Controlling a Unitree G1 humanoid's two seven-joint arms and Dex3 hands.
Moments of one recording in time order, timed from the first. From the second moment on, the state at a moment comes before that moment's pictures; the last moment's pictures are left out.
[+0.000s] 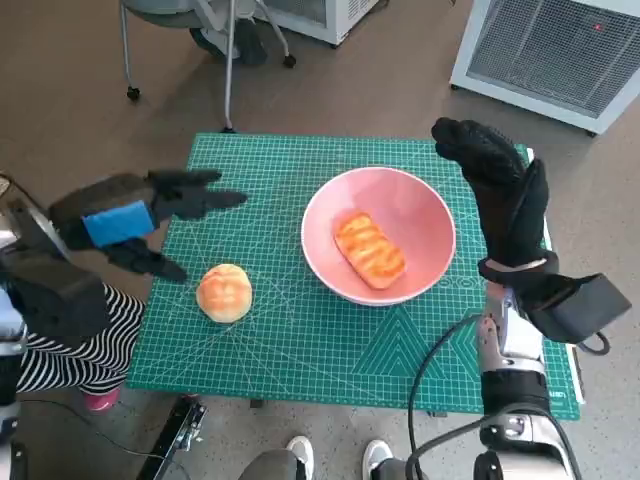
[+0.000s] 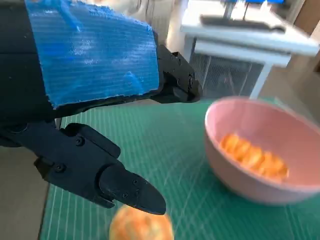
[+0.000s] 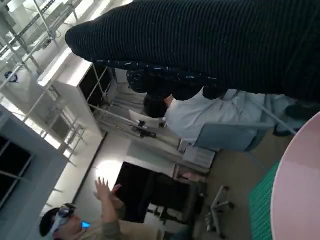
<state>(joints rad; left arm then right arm) -0.52 0.88 -0.04 0.27 0.11 -0.50 -0.76 -0.64 -0.13 -0.15 0.63 0.31 -0.70 0.49</state>
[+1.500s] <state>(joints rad) -0.53 0.71 -0.23 0.57 0.35 -0.57 -0.62 -0.64 -0.13 -0.17 0.61 0.31 -0.67 0.51</state>
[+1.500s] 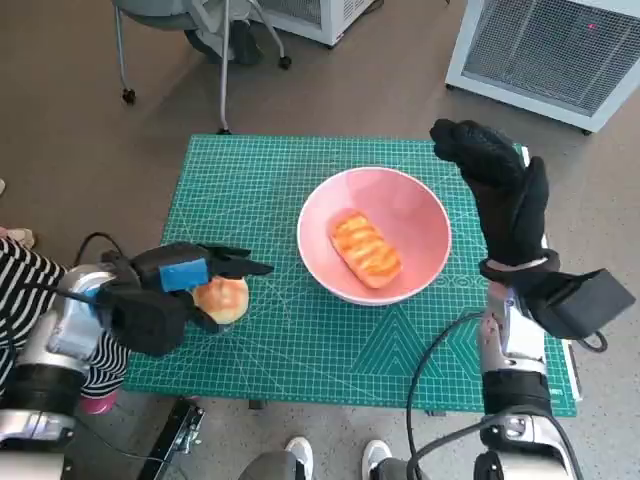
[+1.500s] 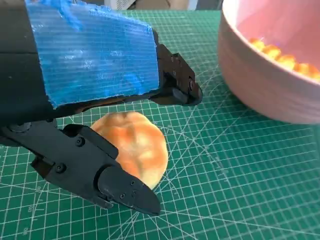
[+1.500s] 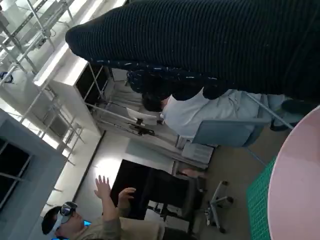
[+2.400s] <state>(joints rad) -0.54 0.73 -0.22 0.52 0.38 -0.57 -0.59 -0.63 -0.13 -0.17 0.60 0.31 -0.67 0.49</state>
